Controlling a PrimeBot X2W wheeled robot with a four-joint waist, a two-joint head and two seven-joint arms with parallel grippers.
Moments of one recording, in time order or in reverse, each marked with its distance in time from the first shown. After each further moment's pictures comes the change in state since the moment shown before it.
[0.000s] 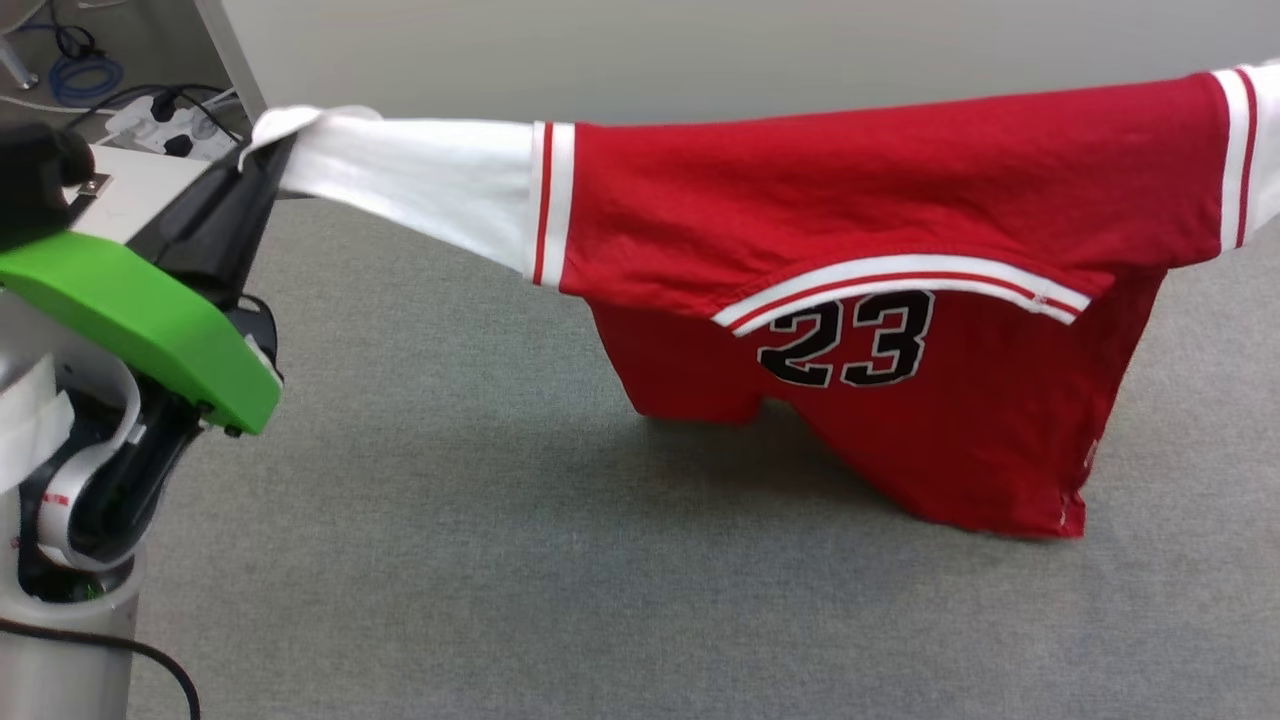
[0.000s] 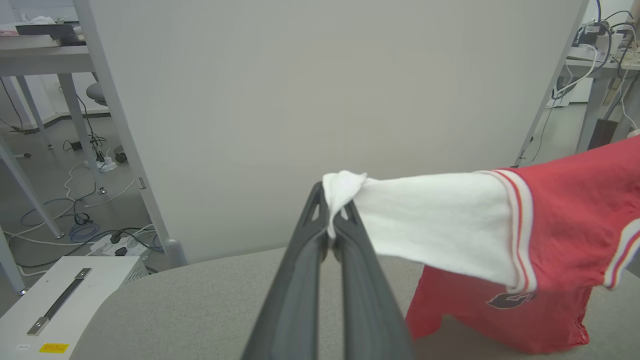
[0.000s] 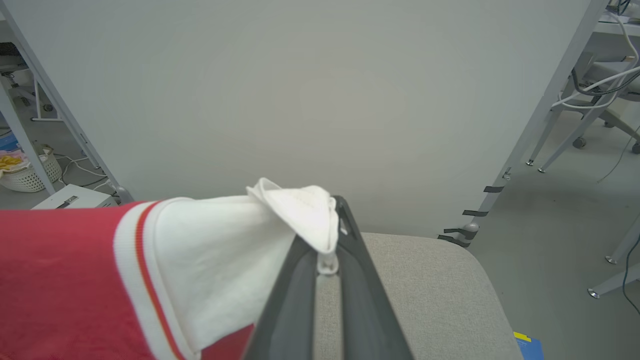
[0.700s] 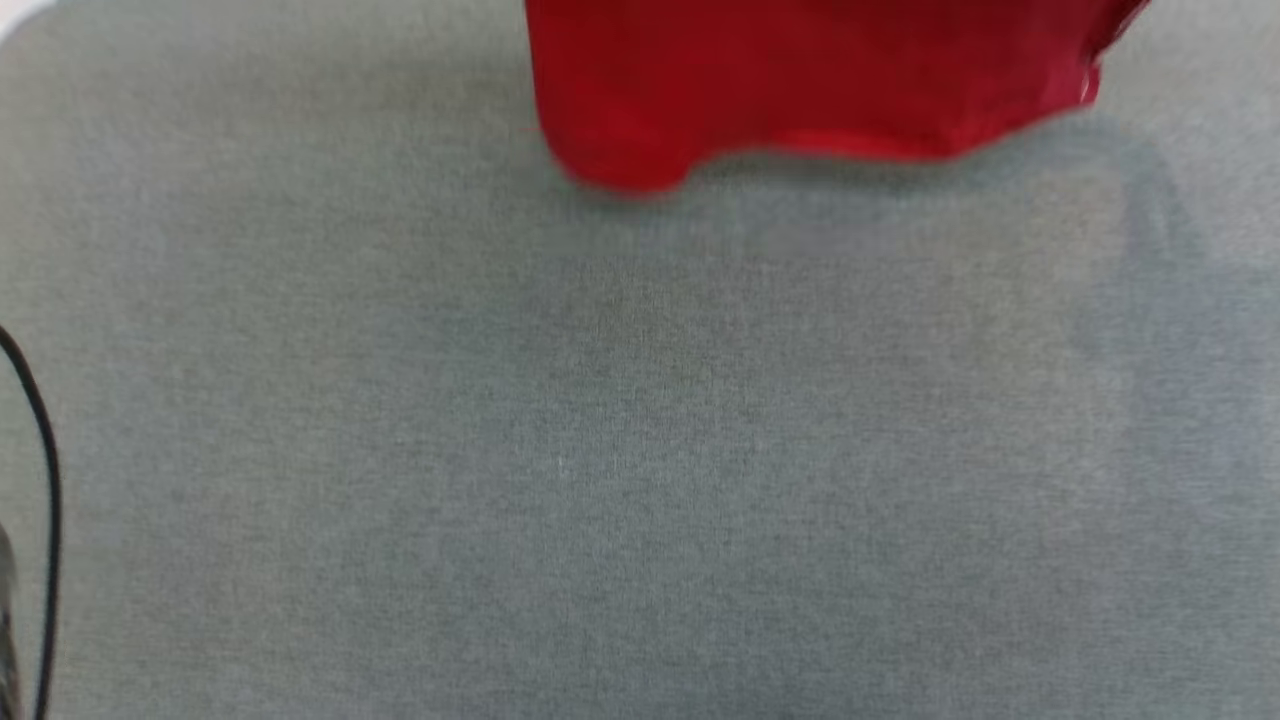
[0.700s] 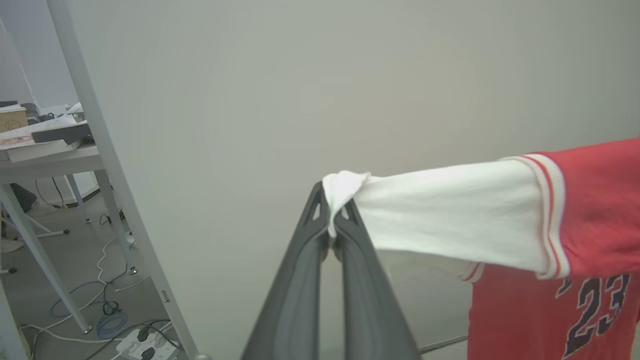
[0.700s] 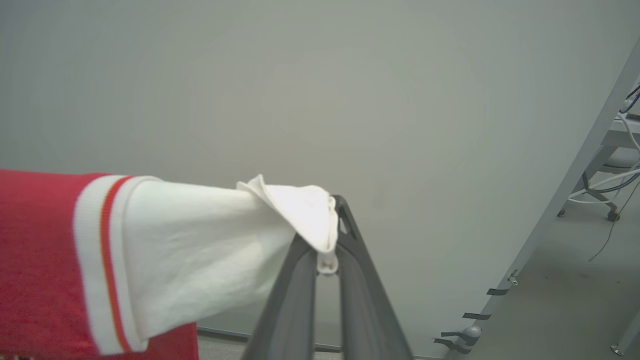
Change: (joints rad) left arm -0.744 0.038 -0.060 0.418 0.066 -0.096 -0.160; right arm -0.619 -0.053 0.139 0.335 -0.129 0.000 -0.303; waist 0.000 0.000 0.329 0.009
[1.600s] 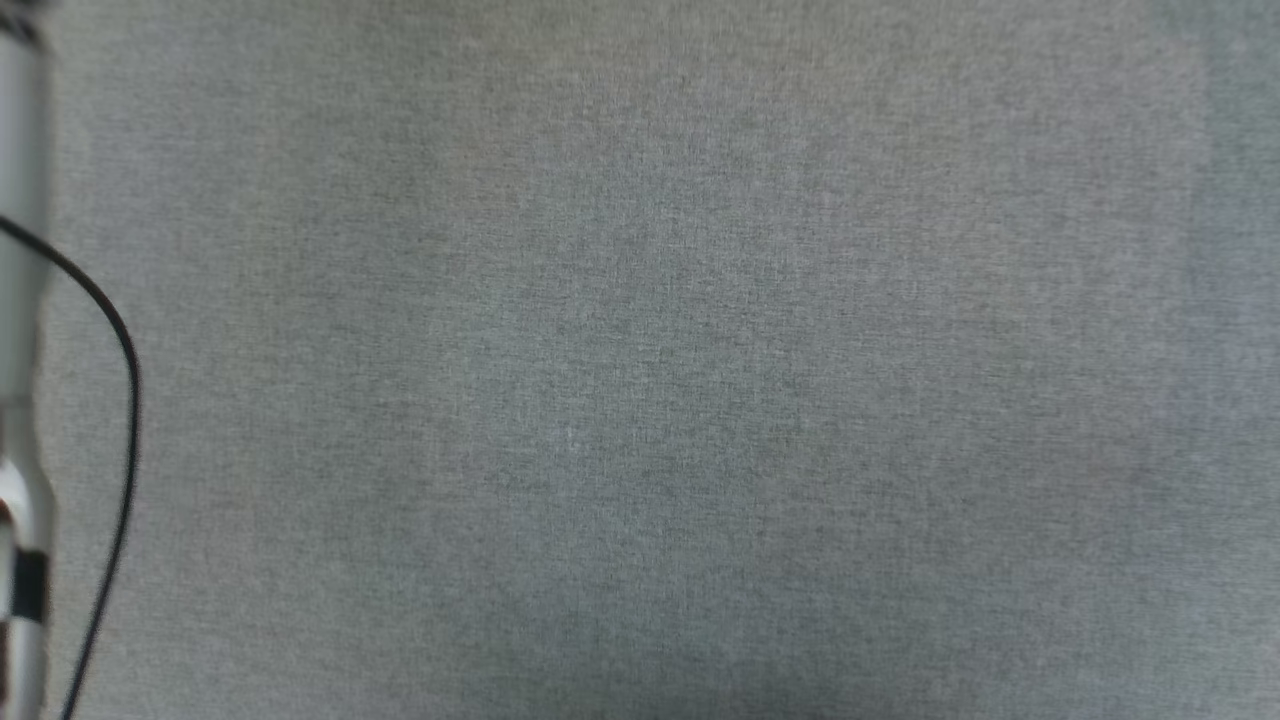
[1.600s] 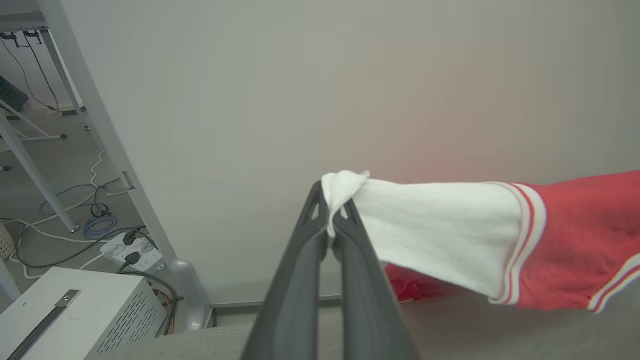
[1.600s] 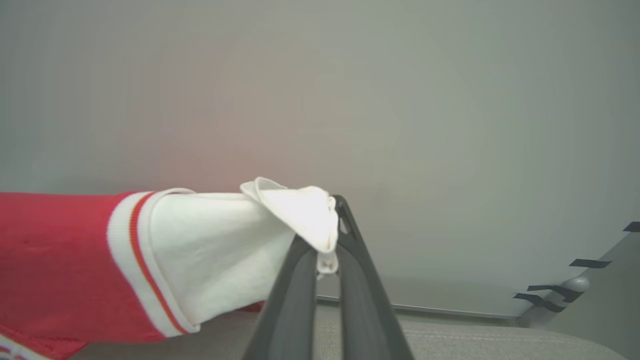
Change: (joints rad) left arm -0.177 -0.050 -0.244 0.565 -0.028 -0.018 -0.471; right arm -0.171 0.124 0.105 0.508 -0.135 0.001 -0.435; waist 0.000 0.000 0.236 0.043
